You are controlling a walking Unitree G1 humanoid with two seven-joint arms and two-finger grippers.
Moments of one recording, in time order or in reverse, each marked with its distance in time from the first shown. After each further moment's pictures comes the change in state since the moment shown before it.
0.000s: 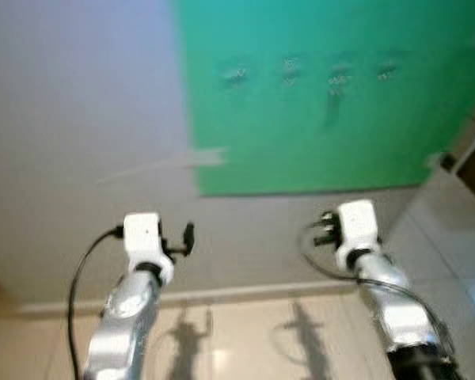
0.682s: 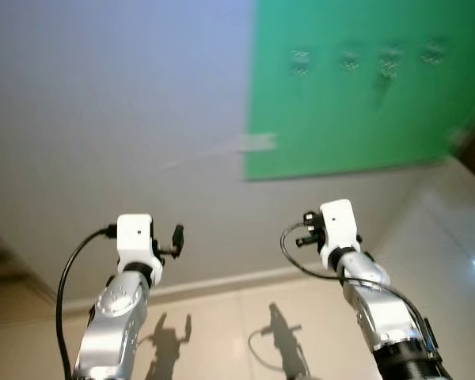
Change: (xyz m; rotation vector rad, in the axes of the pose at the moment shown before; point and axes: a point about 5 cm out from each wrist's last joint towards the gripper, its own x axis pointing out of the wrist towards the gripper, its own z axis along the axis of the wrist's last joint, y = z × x) left arm 0.005 0.007 0.002 0.081 -0.008 0.008; right arm 0.005 0.012 0.002 -0.007 0.012 0.026
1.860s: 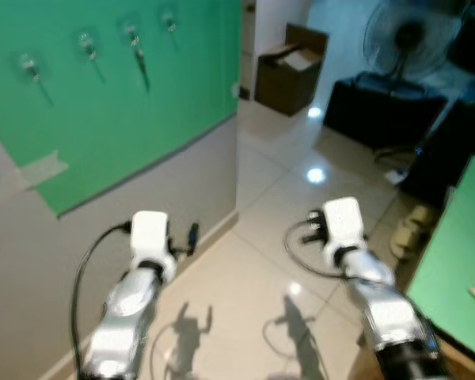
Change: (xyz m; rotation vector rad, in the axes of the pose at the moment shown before) left arm 0.005 -0.011 -0.002 0.020 -0.026 -0.084; right arm -0.002 -0.001 0.000 -0.019 -0.006 -0.016
